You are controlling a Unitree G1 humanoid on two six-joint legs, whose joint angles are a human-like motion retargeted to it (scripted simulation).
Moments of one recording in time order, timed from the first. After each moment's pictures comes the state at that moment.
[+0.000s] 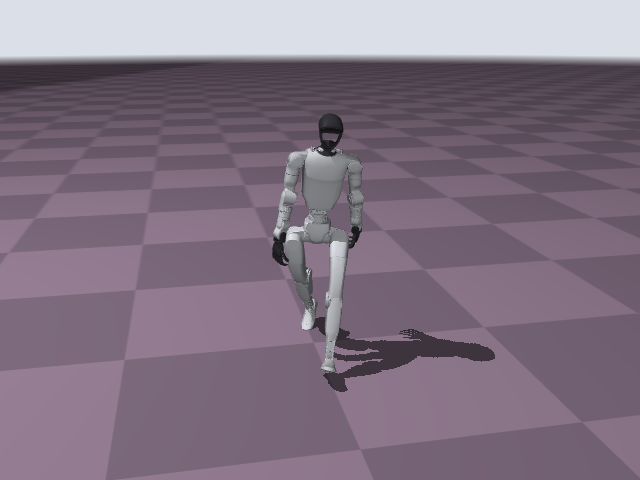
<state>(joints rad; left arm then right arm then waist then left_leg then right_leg) 0.05 0.19 0.25 1.61 0.68 0.24 -0.14 -0.22 -0.11 0.04 1.39 -0.48 0.20 0.23 0.21 -0.09 0.14 -0.68 0.01 0.12 0.26 -0.19 -0.15 0.41 0.08 -0.17 0.10 0.05 0.02</state>
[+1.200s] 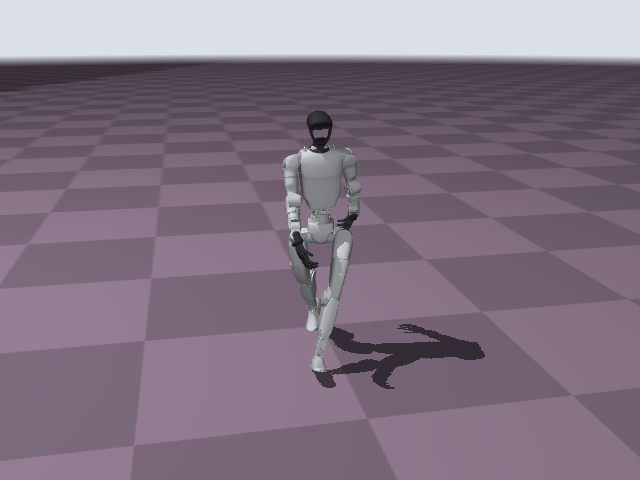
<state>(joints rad) 0.25 0.17 0.36 1.62 0.72 0.24 -0.39 -0.47 -0.11 -0.17 1.11 -0.07 0.09 0.30 0.24 0.03 0.05 -0.55 -0.15 0.23 0.21 -0.12 0.09 0.44 0.06 -0.28 0.08 0.24 0.17</state>
